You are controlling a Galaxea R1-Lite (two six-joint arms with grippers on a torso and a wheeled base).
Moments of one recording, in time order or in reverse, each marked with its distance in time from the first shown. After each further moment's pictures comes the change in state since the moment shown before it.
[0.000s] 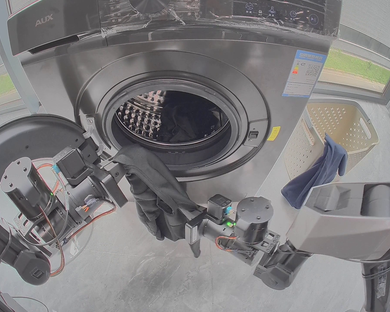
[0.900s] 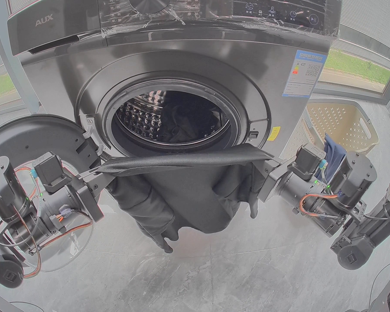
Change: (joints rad) left arm 0.044 -0.220 0.037 0.309 -0.057 0.006; right arm -0.177 -0.481 0.324 -0.068 0.075 0.010
